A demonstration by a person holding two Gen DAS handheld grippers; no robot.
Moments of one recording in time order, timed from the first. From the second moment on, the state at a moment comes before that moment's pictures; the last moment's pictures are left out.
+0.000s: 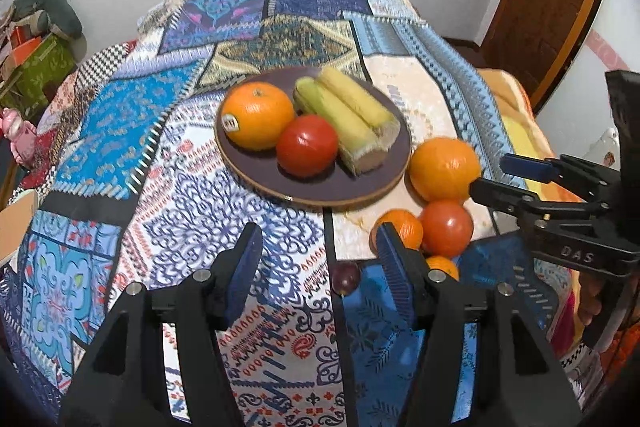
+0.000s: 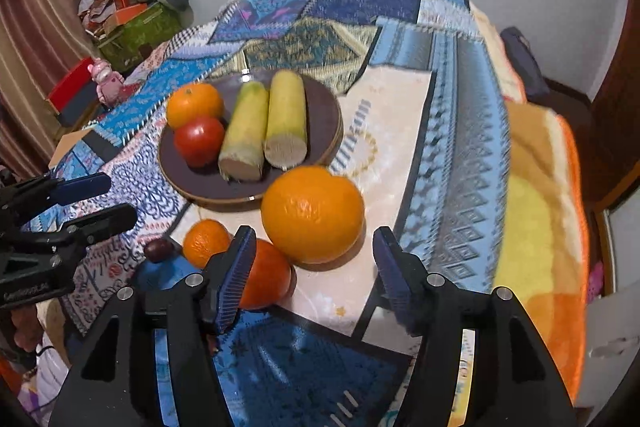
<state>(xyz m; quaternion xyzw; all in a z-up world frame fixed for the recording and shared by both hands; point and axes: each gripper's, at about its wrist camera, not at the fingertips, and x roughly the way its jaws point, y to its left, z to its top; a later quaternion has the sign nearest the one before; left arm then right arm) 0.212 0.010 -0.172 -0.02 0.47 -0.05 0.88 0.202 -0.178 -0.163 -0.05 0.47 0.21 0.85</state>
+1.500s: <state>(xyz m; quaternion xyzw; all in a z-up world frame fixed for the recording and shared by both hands) 0.250 -0.037 -0.209 -0.03 0.51 -0.10 0.86 0.191 -0.226 -0.174 0.02 0.48 0.23 0.85</state>
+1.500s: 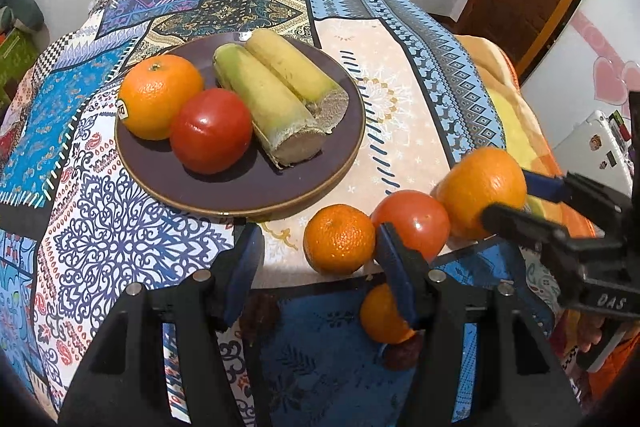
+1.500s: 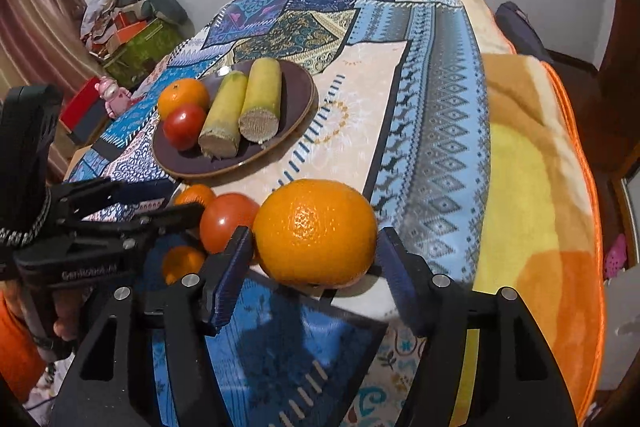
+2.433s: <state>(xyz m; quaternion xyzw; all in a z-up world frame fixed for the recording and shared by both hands) 0.229 -0.023 -0.186 -0.01 0.47 -0.09 0.88 0.202 -0.237 -0.178 0.05 0.48 0.20 0.85</state>
